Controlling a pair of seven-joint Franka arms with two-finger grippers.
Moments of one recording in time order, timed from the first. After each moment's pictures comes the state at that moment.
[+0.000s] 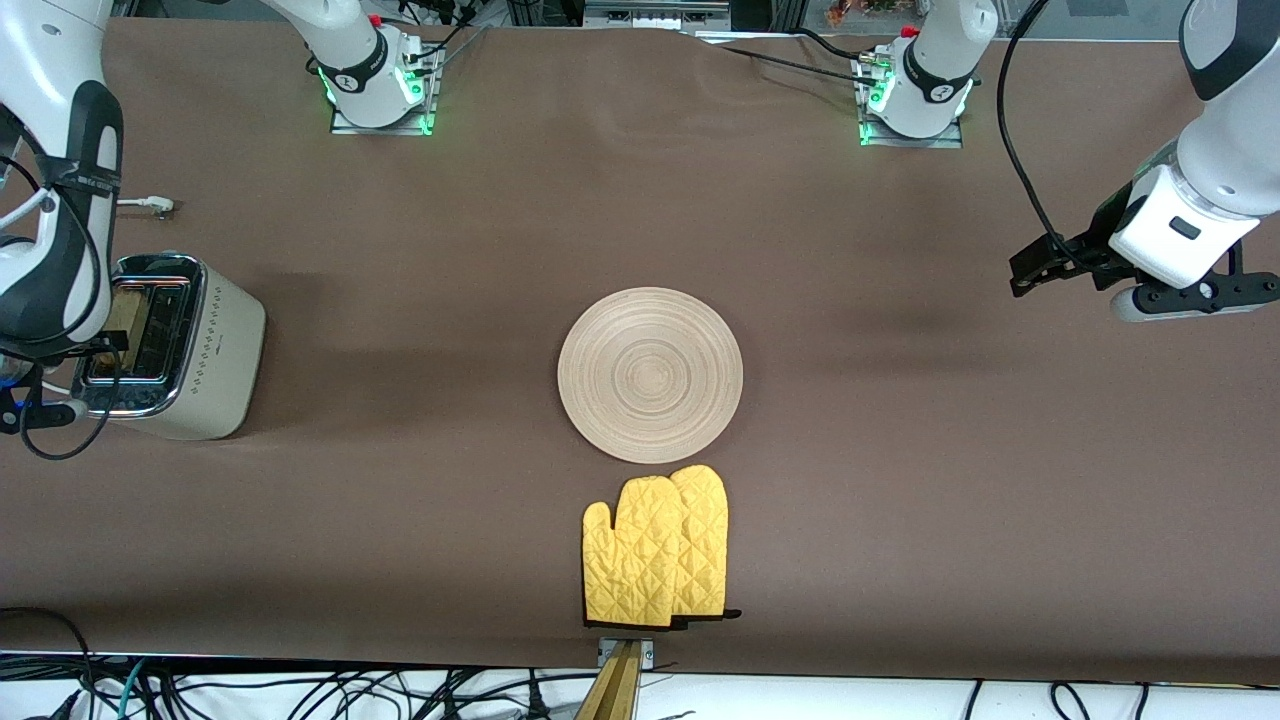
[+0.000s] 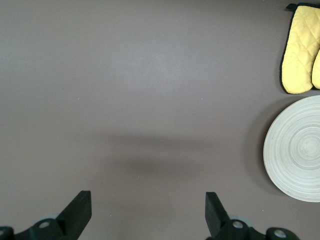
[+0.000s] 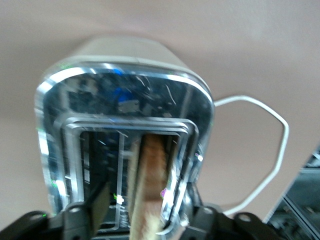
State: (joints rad) left arm -0.06 0.06 -0.05 -1.63 -0.01 1.66 -0.24; right arm 0.24 0.60 -0.60 -1.39 0.04 1.66 -0.44
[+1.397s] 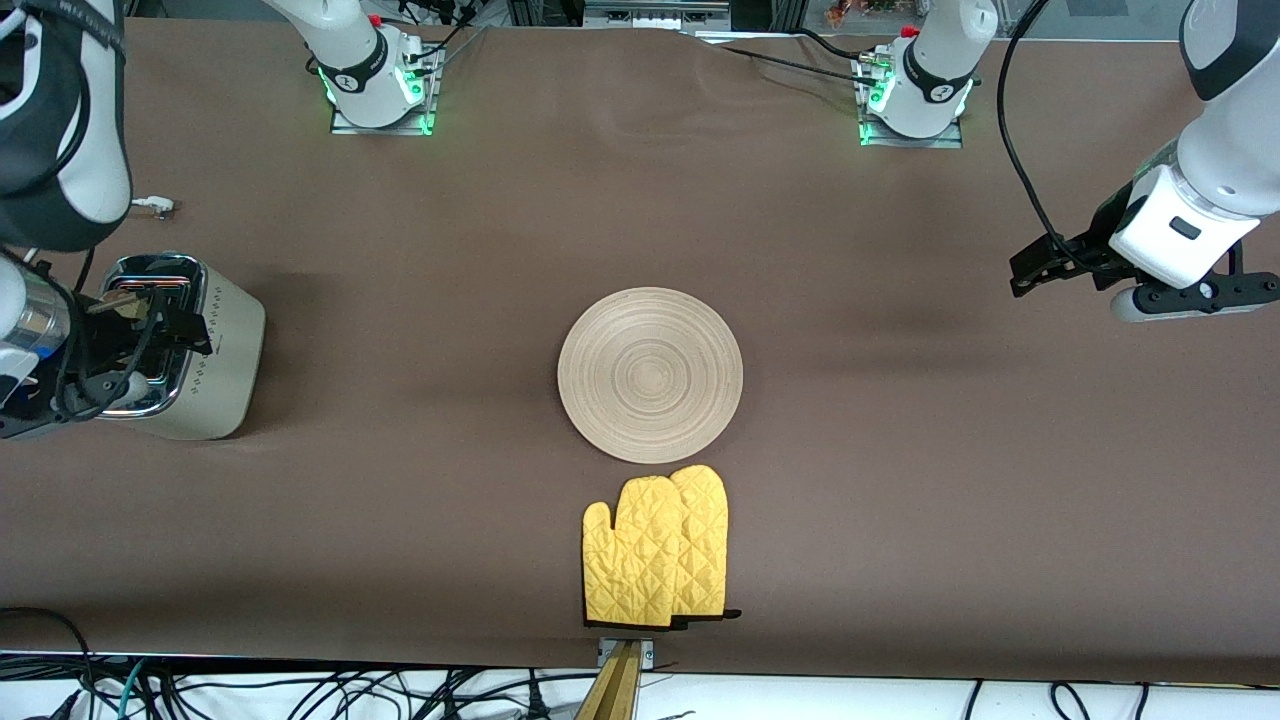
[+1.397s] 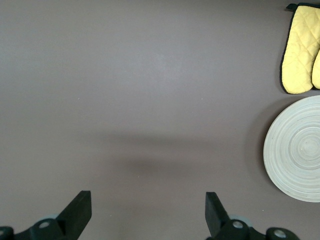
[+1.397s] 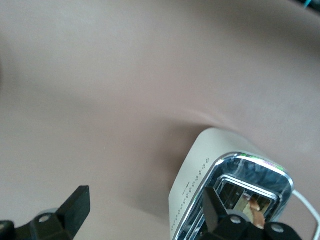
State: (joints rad) left arm -0.06 0.06 -0.05 -1.63 -0.01 1.66 -0.24; right arm 0.15 0.36 -0.17 -1.36 0.01 1.66 -0.43
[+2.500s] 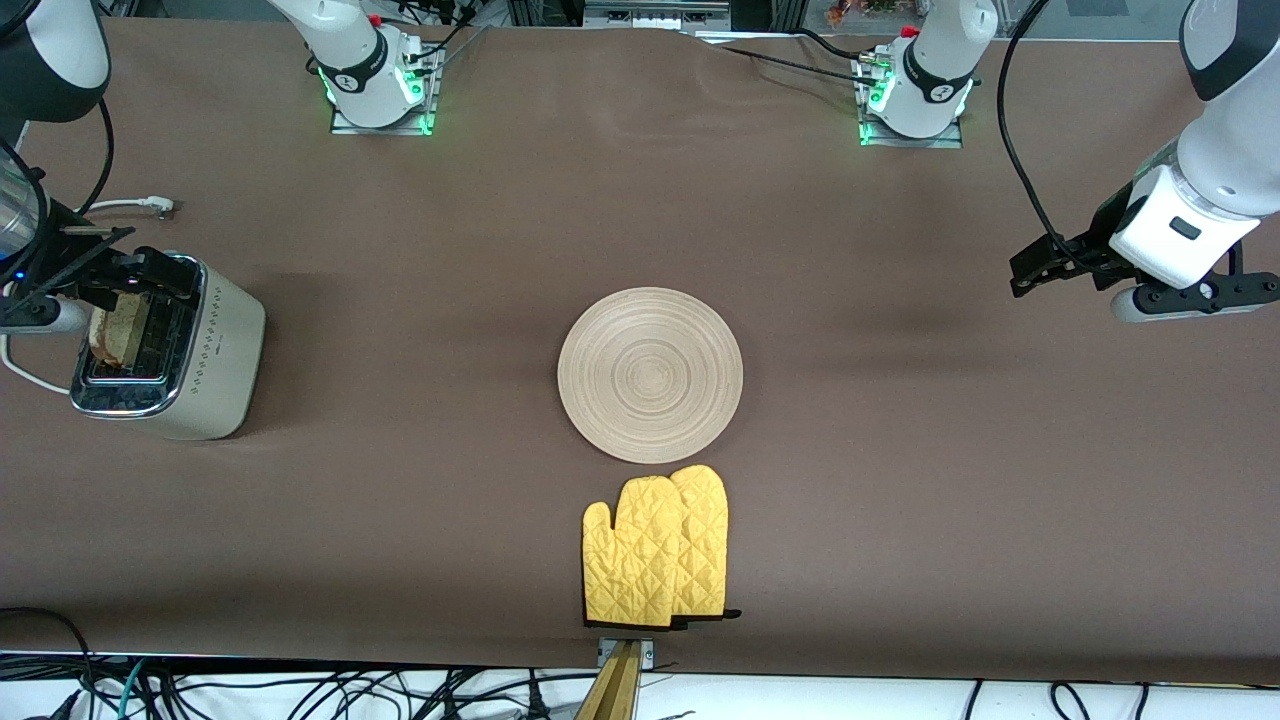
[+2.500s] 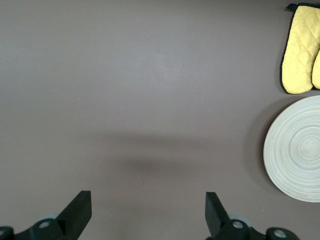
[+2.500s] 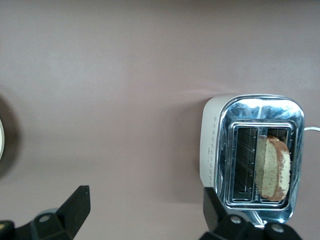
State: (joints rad) left arm -0.06 0.06 -0.05 -1.63 -0.01 1.66 -0.24; right arm -0.03 0.08 0.01 -1.69 0.00 1.78 -0.03
